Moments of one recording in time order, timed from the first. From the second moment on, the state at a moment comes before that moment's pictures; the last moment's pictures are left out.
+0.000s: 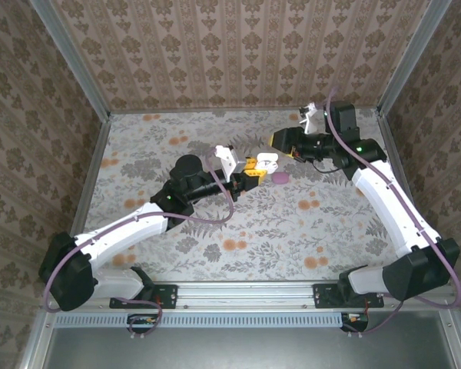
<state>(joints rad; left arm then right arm) -0.86 1.26 0.88 0.41 0.48 -0.02 0.25 1.35 1.38 -0.62 -0.68 0.65</state>
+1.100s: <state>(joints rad) -0.86 1.26 0.89 0.39 0.39 -0.02 0.25 1.33 1.38 -0.67 -0.82 0.60</state>
